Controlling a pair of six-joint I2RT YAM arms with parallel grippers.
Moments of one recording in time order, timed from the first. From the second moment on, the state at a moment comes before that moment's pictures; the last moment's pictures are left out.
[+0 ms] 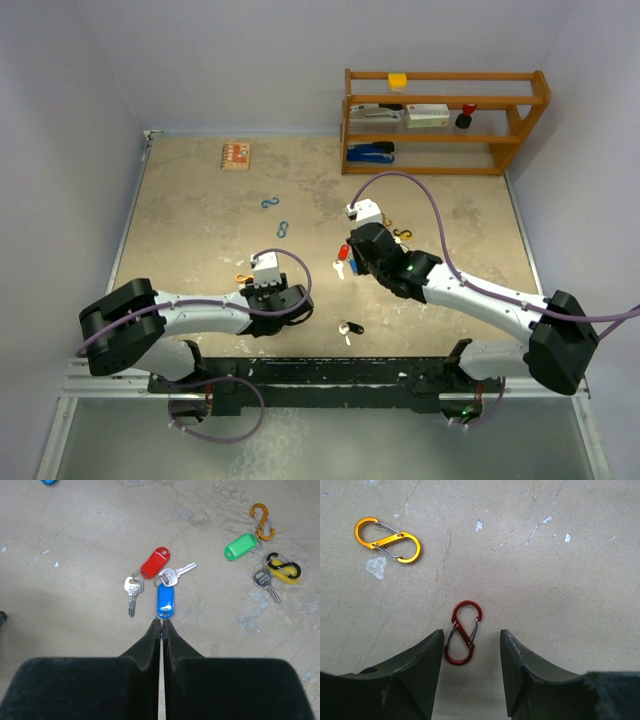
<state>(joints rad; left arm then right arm) -1.11 1.40 0.58 -0.41 -0.77 -1.20 0.87 1.27 0.84 -0.29 0.45 0.30</state>
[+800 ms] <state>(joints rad) -1.11 1.40 0.57 -0.40 -0.80 -1.19 0.87 1.27 0.84 -0.30 0.45 0.31</state>
